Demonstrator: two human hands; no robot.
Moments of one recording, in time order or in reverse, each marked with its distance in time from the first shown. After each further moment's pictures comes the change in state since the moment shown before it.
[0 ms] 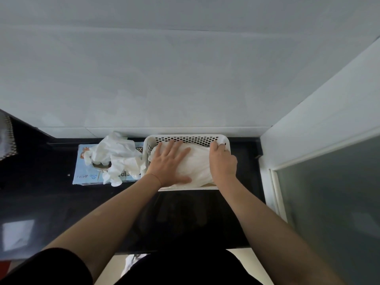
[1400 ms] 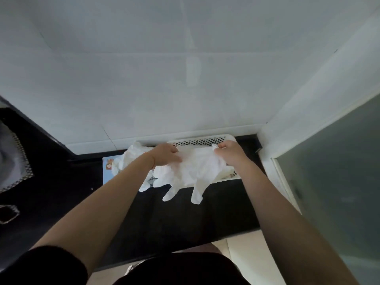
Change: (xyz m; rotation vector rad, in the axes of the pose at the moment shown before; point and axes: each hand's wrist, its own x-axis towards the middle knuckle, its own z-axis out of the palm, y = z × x) left_hand -0.037 -0.087 -0.096 -0.731 -0.277 -0.022; right_hand -0.042 -0.044 -0.093 1.024 -0.197 0.395
